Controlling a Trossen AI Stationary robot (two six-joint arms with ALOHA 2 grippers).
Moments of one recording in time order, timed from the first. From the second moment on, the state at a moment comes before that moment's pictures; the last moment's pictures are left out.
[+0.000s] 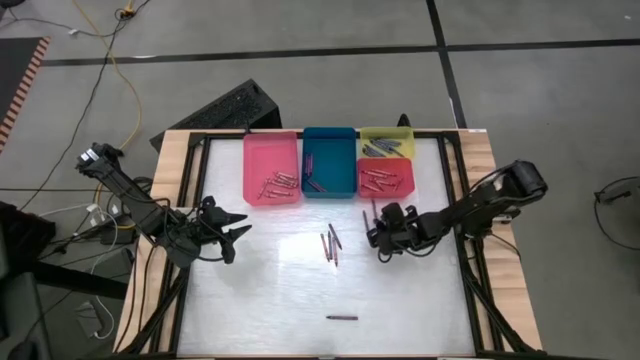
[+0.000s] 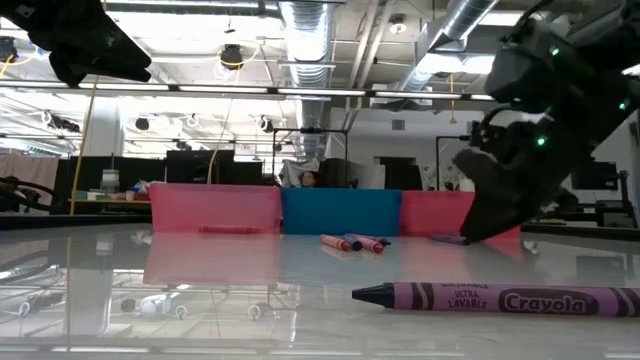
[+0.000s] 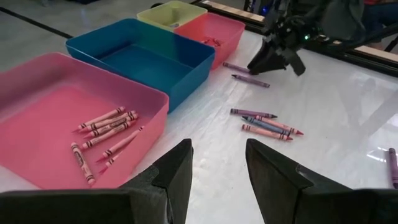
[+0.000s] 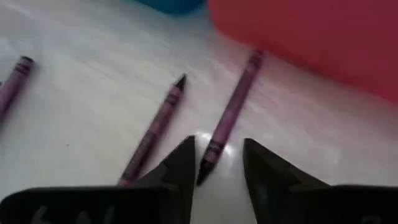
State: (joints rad) left arm -0.71 0.77 0.55 -0.43 -1.01 -0.74; right arm 0.28 1.46 0.50 -0.16 0.71 1.18
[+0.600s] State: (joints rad) left arm -0.71 0.77 0.55 -0.44 -1.00 -0.76; right arm 0.28 1.56 0.51 -0.16 0.71 1.23
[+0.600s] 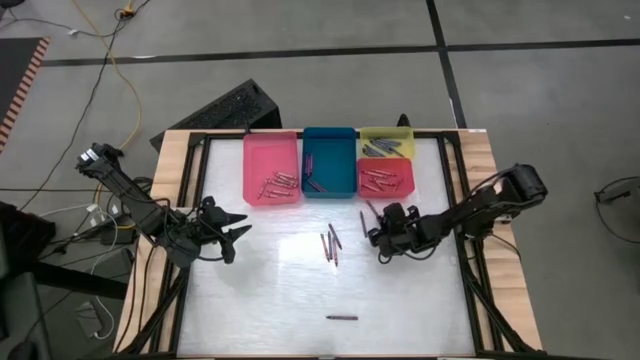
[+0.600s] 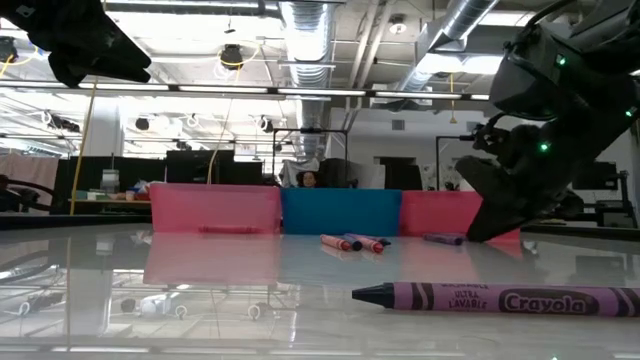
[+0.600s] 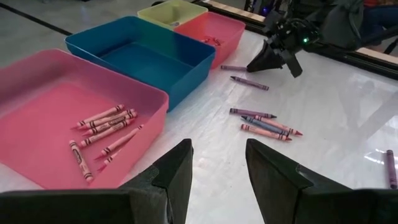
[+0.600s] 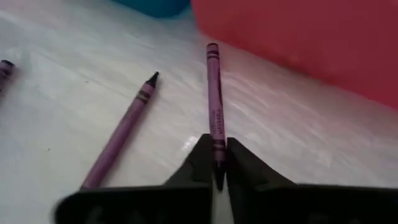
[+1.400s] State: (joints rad) left arm -0.71 0.77 0.55 -0.44 -1.00 -0.78; right arm 0.39 1.56 0.77 -0.25 0.68 1.09
